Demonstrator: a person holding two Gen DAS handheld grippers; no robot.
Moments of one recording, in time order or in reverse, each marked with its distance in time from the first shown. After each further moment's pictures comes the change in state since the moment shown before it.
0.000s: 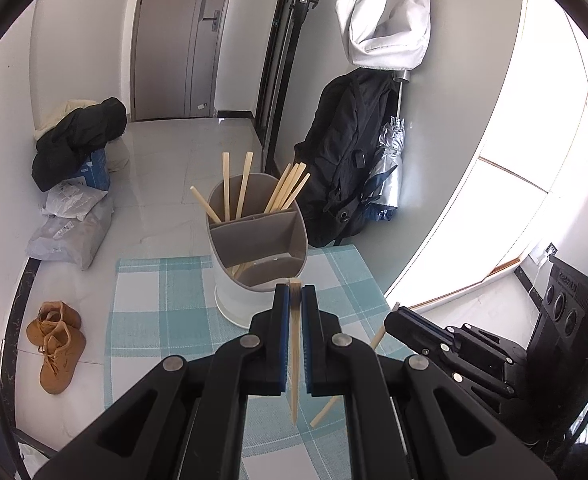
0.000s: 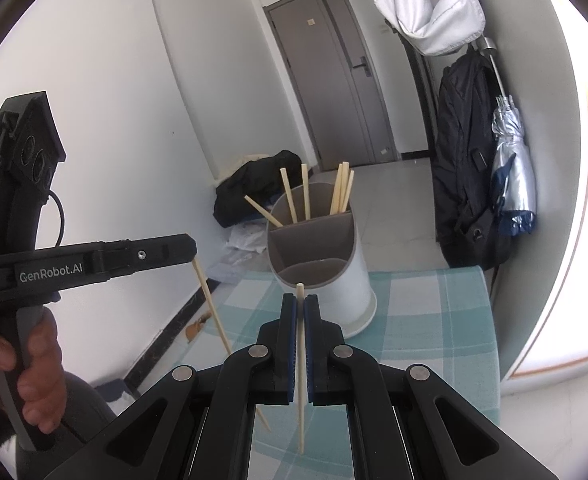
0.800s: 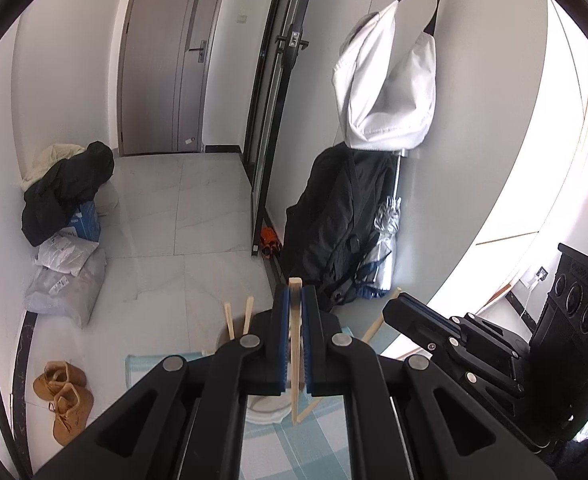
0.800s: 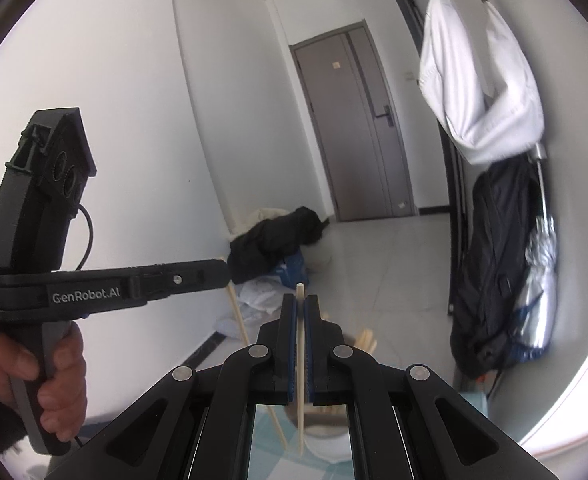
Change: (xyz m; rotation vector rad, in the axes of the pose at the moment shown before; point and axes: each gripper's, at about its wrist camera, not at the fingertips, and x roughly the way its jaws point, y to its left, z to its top) left arm -0.012 0.012 0.124 0.022 -0.087 -0.038; right arm 0.011 0.023 0.147 -0.094 -0.150 0.051
